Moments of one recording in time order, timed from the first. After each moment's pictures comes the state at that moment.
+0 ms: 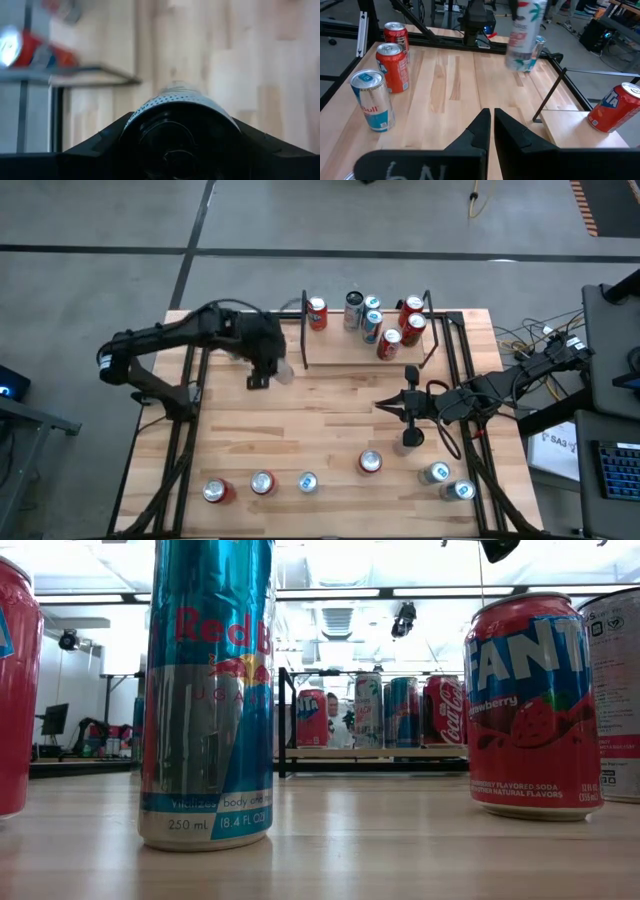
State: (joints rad) left arm 0.15 1.45 1.60 -1.25 -0.09 0.22; right arm 0.43 1.01 0.81 -0.20 0.51 0.05
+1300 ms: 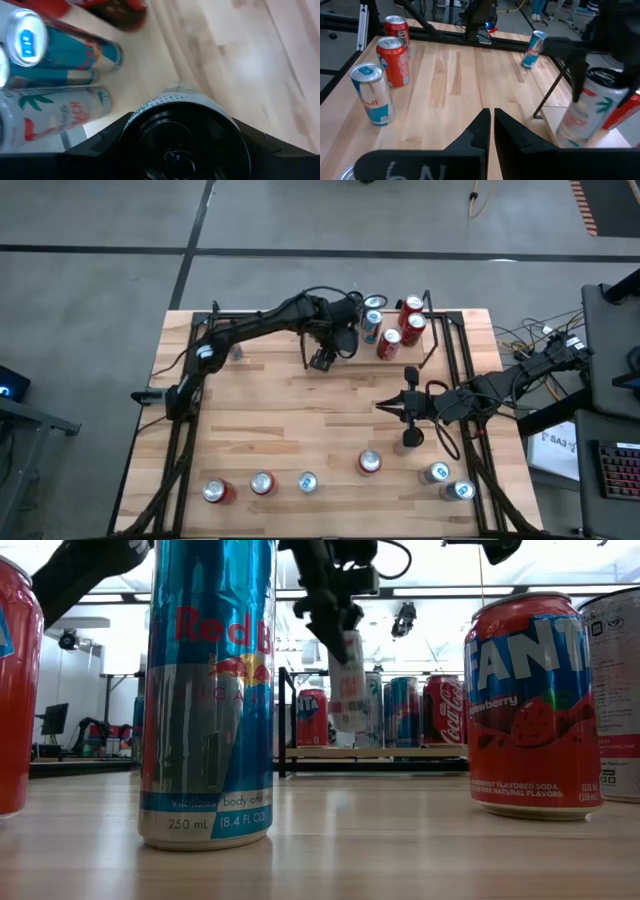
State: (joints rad) left arm 0.27 2.19 2.32 -1.24 -0.07 0.69; right arm 0.42 1.00 0.81 -0.23 0.50 0.05
